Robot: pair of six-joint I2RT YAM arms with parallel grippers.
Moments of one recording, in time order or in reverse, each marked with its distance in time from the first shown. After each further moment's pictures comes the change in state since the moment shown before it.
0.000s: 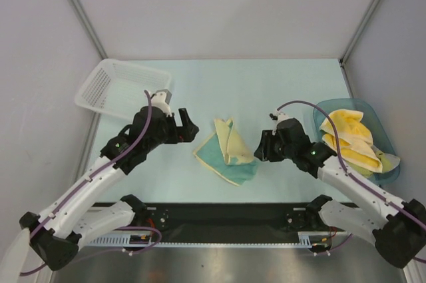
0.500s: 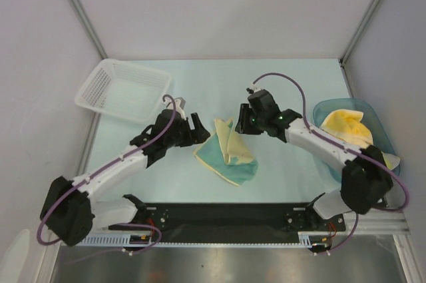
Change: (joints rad) left arm 0.023 0.193 -0.235 0.324 0.122 -0.126; right arm 0.023 0.400 0.366 0.011 0.071 0.062
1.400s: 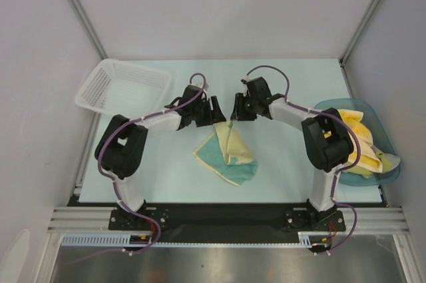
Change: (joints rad) left arm 0.090 0.708 0.414 0.171 0.216 0.031; right arm -0.172 0.508 0.249 0.182 -0.217 -0.126
